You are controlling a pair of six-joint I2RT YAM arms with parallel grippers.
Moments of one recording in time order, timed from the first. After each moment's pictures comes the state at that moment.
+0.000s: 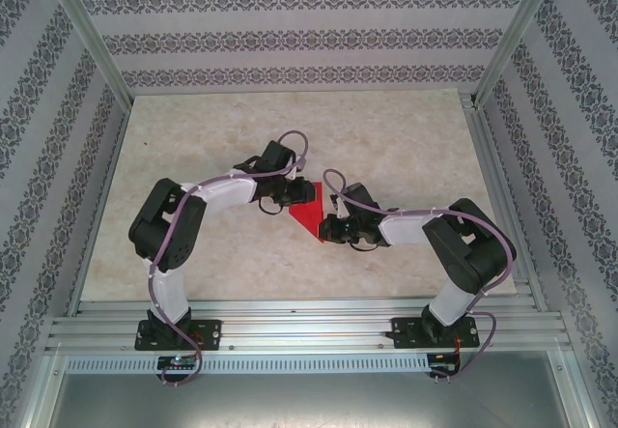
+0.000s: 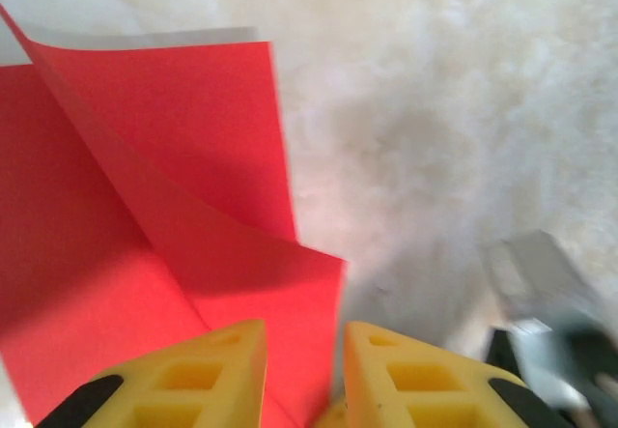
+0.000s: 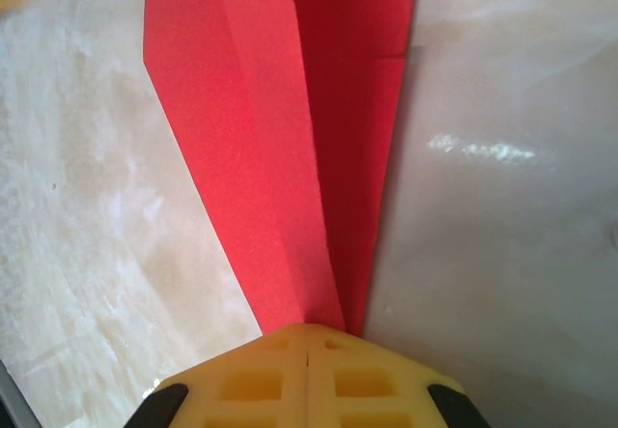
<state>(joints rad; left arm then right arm) -0.56 1.87 1.20 -0.26 0.45 -0.63 0.61 1.69 0.66 0.08 -0.41 0.66</state>
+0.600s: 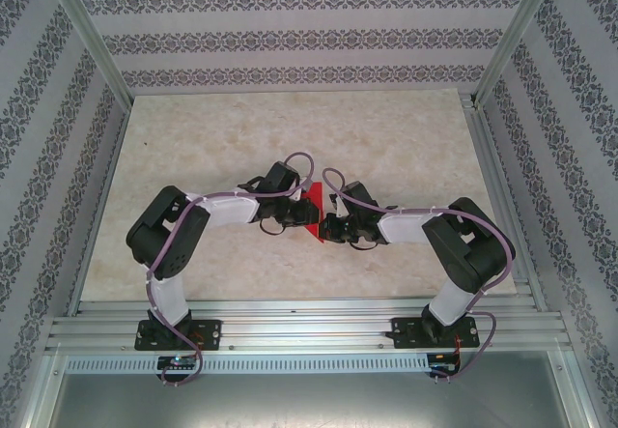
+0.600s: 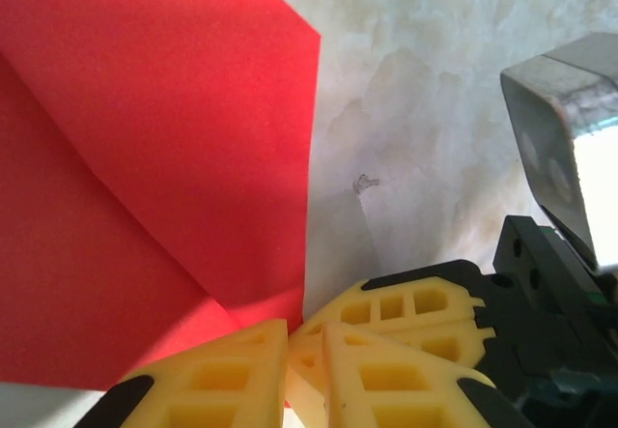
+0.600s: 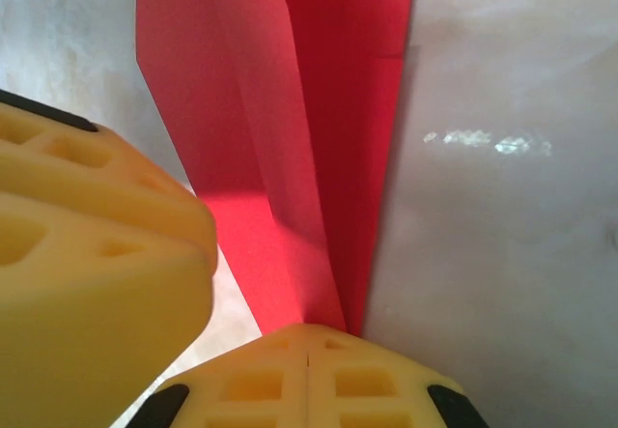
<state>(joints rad) -0.64 1.86 1.03 -0.11 0.51 -0.69 0.61 1.69 0.69 0.04 -0.41 0.66</state>
